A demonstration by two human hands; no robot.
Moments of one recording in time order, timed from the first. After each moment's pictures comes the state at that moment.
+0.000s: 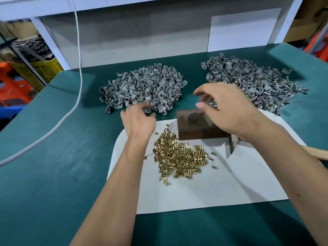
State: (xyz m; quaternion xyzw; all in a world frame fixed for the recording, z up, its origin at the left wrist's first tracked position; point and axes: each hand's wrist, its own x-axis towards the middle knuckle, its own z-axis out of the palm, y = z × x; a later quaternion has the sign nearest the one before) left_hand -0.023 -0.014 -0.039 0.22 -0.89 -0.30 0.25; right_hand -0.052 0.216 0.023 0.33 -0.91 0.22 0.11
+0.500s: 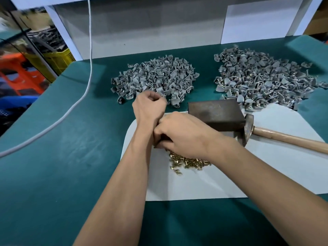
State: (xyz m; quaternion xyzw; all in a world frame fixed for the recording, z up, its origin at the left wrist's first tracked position) left_hand -0.021 -0.018 -0.026 0.27 -0.82 -0.45 0.22; right_hand 0.009 0.119 -0.001 0.51 -0.85 0.15 -0.03
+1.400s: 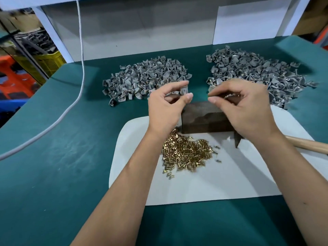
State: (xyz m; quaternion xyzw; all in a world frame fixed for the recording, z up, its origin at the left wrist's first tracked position) left_hand -0.019 0.033 -0.030 0.00 -0.74 -0.63 0.25; right_hand -0.035 0.225 -0.002 0.27 -0.81 0.48 0.20
